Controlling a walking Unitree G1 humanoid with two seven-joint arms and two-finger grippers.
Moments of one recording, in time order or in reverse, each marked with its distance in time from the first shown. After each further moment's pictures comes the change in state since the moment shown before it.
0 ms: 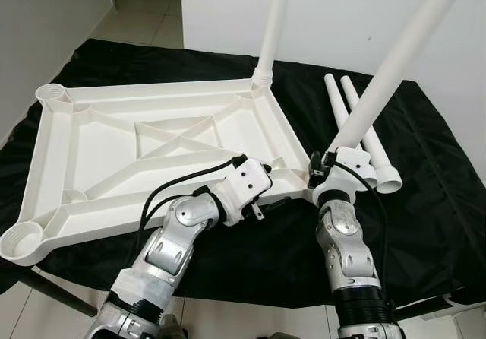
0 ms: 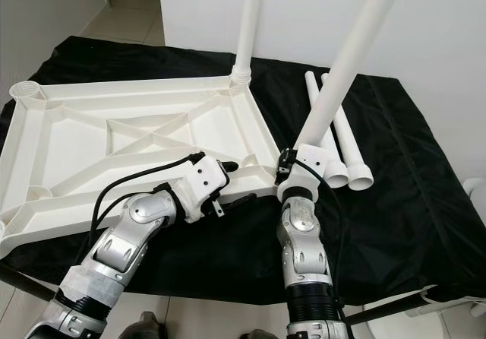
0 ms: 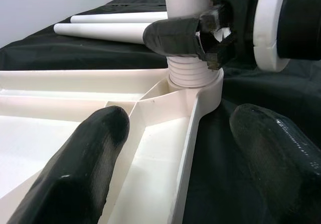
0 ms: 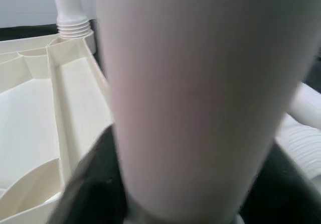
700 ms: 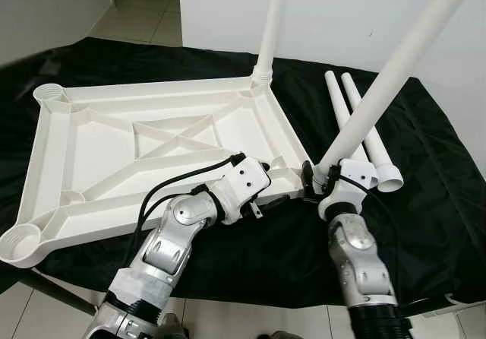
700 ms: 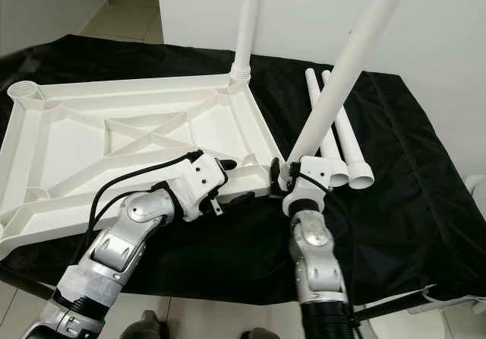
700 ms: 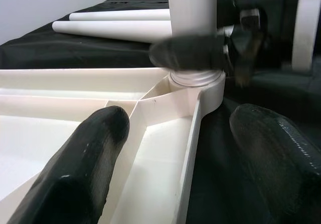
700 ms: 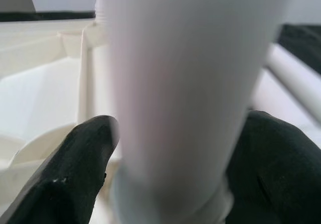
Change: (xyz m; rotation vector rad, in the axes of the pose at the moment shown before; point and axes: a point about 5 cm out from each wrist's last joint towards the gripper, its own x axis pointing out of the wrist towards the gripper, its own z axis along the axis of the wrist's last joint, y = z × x) left arm -0.001 0.002 0.002 0.005 0.002 0.004; right arm -0.001 -0.019 0.008 -0.073 -0.035 0.235
